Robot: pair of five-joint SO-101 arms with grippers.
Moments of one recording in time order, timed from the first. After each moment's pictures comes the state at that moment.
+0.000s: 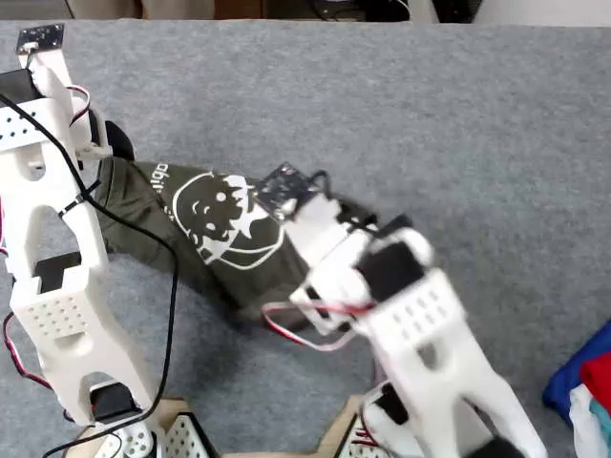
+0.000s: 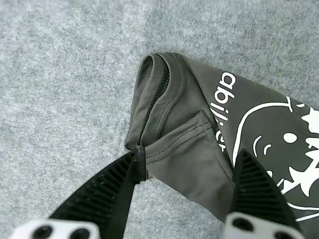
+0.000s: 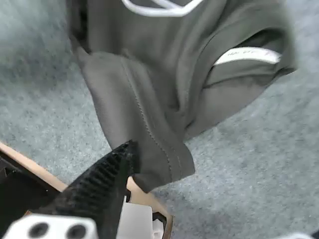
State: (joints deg) left arm -20.6 28.1 -46.1 99.6 -13.9; right arm -35.4 -35.2 29.1 95.8 0.3
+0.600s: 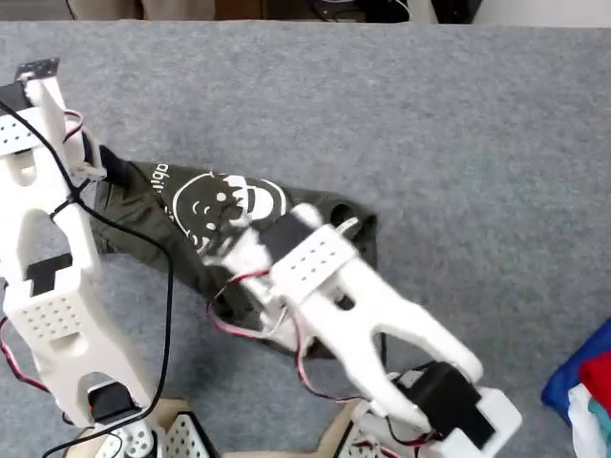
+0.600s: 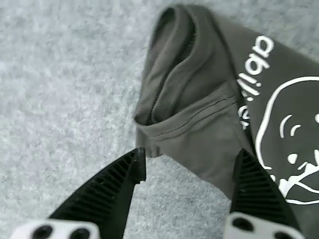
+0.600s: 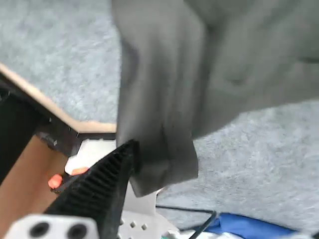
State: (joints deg) left arm -24.4 28.1 -37.2 100.2 -13.9; right arm -47.5 -11.5 27.9 101.1 4.8
